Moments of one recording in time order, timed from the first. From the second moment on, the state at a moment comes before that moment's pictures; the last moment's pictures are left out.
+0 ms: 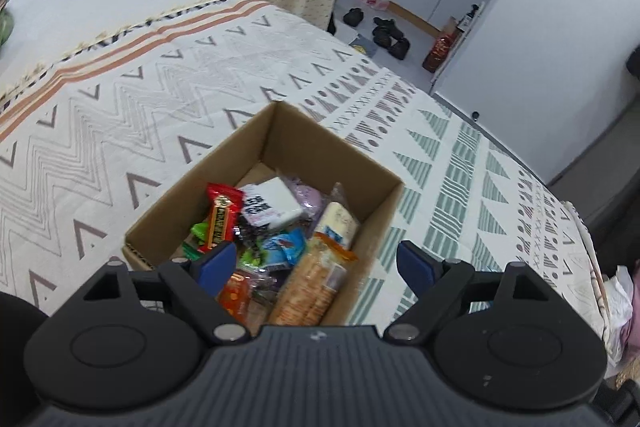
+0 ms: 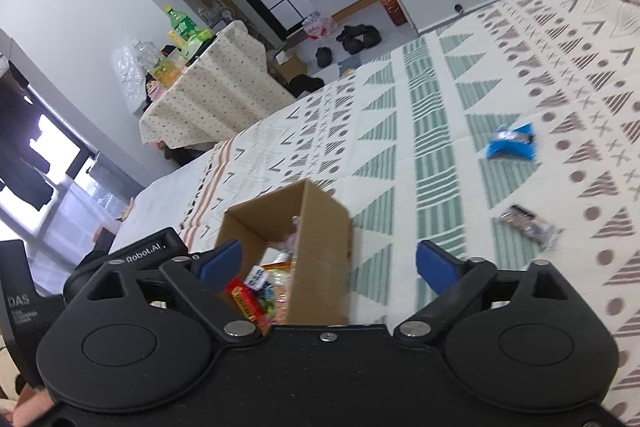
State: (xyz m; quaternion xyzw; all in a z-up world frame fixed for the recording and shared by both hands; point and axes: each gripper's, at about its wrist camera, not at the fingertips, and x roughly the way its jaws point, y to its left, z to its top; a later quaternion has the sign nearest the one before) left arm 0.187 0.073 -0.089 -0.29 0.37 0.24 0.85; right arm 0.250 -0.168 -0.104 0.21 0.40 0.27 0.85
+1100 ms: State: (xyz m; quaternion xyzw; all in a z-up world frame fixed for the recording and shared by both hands) left arm 0.250 -0.041 -0.110 -0.21 0.43 0.13 0.87; right arm 0.269 -0.314 -0.156 0.25 0.39 0.17 0.87
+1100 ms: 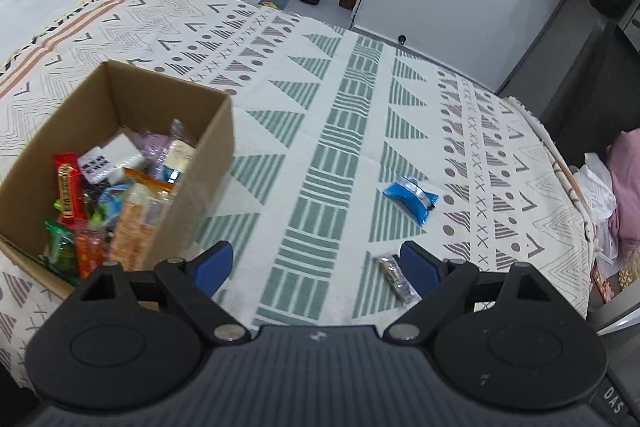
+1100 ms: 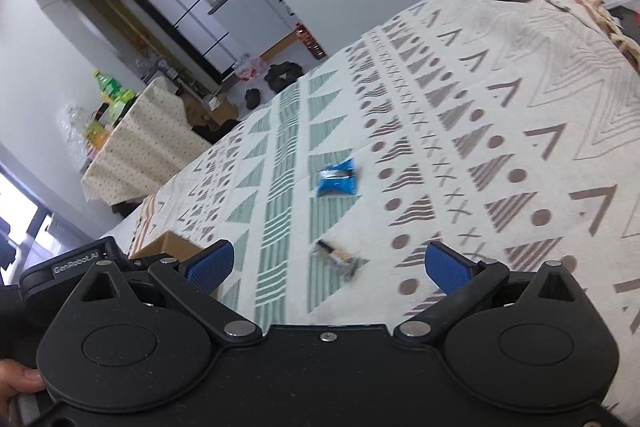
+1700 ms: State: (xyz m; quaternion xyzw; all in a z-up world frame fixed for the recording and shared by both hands) left arm 0.292 -0.107 -0.160 -0.21 0.48 0.12 0.84; right arm 0.297 -0.356 -0.195 0.33 0.41 0.13 0.84
